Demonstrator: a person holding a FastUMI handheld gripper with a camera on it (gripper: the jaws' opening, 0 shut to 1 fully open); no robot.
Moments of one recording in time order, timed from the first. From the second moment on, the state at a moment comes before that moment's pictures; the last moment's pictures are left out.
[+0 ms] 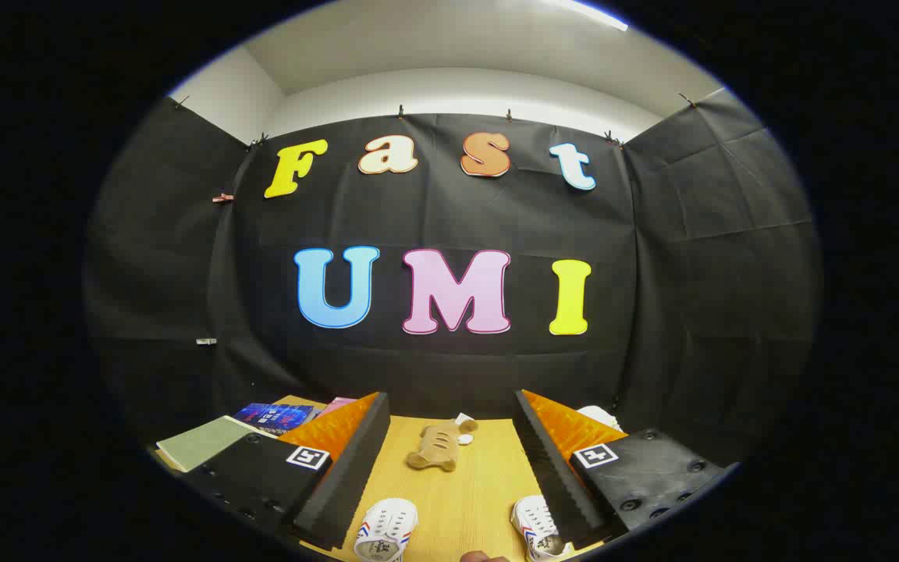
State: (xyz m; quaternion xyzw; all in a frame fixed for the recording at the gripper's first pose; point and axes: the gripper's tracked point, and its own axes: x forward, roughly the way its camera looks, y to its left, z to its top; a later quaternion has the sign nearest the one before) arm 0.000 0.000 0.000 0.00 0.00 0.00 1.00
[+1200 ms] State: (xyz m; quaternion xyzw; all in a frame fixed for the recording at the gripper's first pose) arm 0.021 0.011 -0.040 -0.01 0.05 -0.01 1.00
